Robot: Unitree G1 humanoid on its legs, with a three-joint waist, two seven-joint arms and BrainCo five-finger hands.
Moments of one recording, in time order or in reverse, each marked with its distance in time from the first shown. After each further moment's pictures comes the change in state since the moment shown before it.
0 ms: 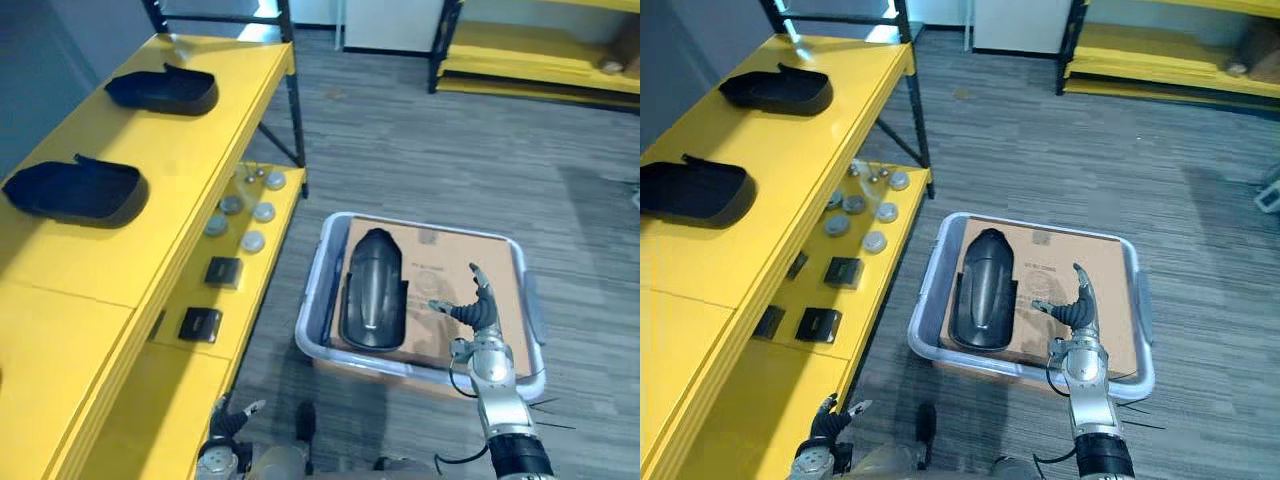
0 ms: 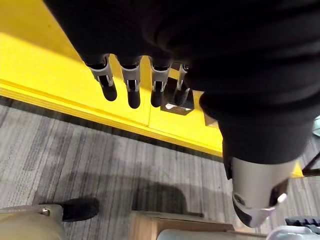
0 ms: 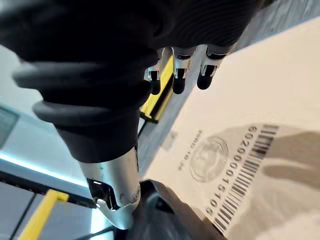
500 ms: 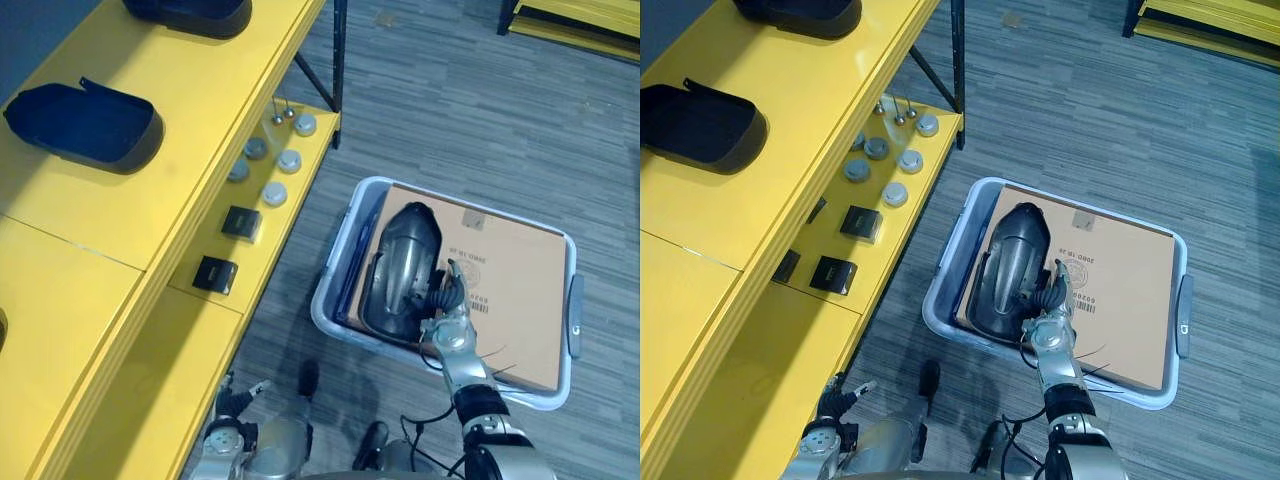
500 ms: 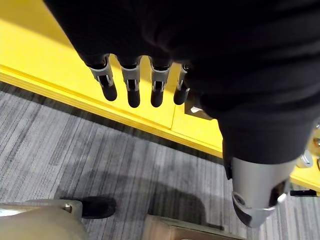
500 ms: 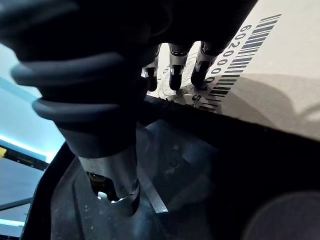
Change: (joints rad) left arm -0.071 -0.004 -0.037 -0.031 -0.006 -0.001 0.032; right arm -0.299 0.036 -0.043 0.293 -0.058 0.061 -0.131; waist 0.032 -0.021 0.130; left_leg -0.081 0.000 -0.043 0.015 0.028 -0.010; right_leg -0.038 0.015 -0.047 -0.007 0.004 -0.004
